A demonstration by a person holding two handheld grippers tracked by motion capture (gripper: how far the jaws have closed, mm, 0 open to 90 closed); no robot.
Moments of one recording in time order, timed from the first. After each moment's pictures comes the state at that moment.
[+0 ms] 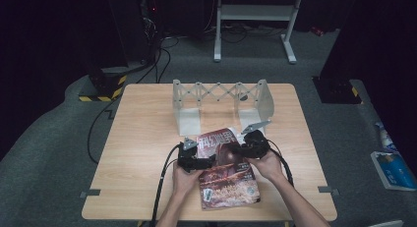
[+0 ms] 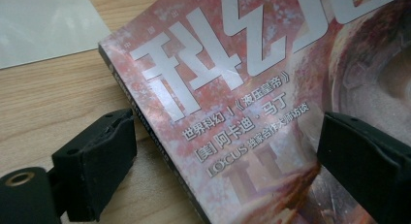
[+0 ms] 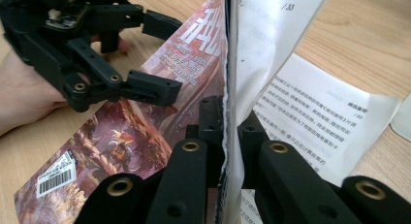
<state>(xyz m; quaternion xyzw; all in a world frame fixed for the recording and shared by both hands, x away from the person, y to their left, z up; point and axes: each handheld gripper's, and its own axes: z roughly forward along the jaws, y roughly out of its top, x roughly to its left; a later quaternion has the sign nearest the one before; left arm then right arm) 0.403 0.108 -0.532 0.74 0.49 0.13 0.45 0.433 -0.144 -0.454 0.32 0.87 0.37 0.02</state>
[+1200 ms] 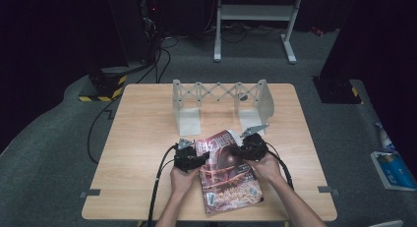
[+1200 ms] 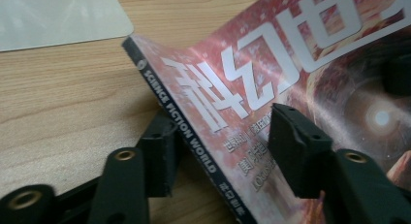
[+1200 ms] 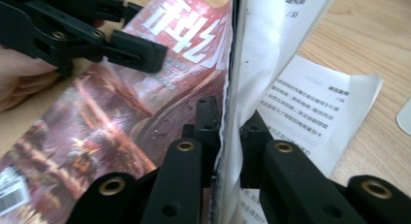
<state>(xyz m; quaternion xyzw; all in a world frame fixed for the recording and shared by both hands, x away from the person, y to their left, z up) 0.398 0.118 -0.530 0.72 0.52 0.12 0.45 0.439 -0.144 -0.479 0.32 0.87 0.36 0.03</state>
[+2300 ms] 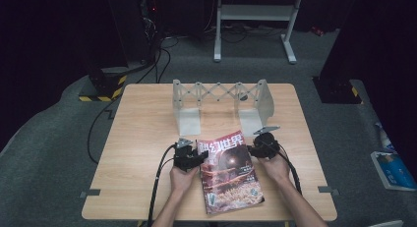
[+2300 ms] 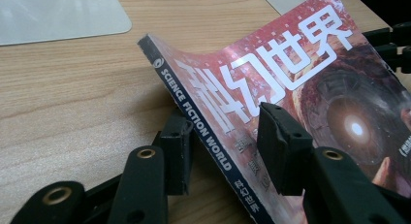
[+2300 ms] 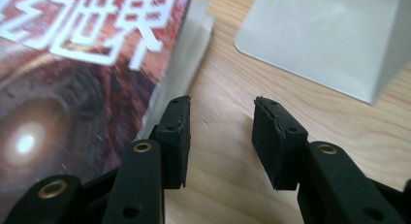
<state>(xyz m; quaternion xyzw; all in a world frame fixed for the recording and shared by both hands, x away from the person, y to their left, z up) 0.402 0.121 -0.530 0.71 0.53 0.09 0.45 0.457 -0.182 -0.507 0.44 0.84 0.30 0.14</state>
